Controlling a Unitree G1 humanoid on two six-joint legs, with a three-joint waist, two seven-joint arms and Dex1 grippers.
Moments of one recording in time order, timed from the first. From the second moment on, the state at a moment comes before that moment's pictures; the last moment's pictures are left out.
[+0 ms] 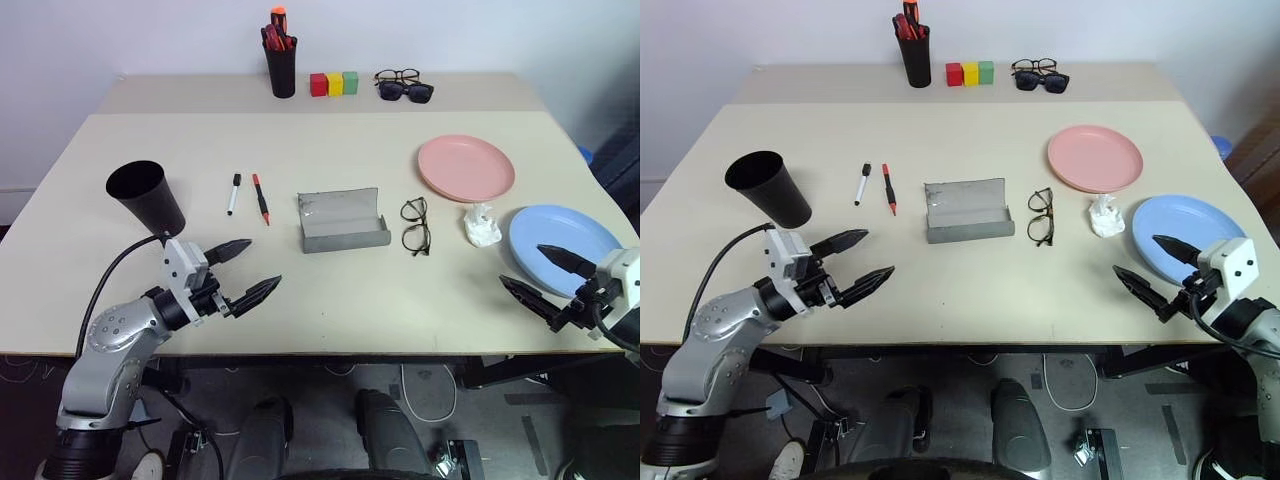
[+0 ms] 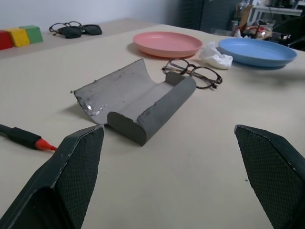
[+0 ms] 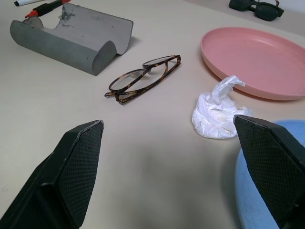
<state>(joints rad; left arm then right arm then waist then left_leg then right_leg) -0.01 0.54 0.13 -0.33 -0.52 0.25 -0.85 0.16 -0.76 -0.52 -0.08 0.53 0.16 0.93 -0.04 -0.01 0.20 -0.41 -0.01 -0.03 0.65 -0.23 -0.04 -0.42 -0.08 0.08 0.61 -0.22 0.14</state>
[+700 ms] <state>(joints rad) -0.01 0.55 0.14 -0.36 -0.53 0.27 -0.80 0.14 -0.74 -0.52 -0.08 0.54 0.13 0.93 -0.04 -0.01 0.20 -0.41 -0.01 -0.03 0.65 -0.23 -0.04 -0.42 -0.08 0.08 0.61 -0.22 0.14</state>
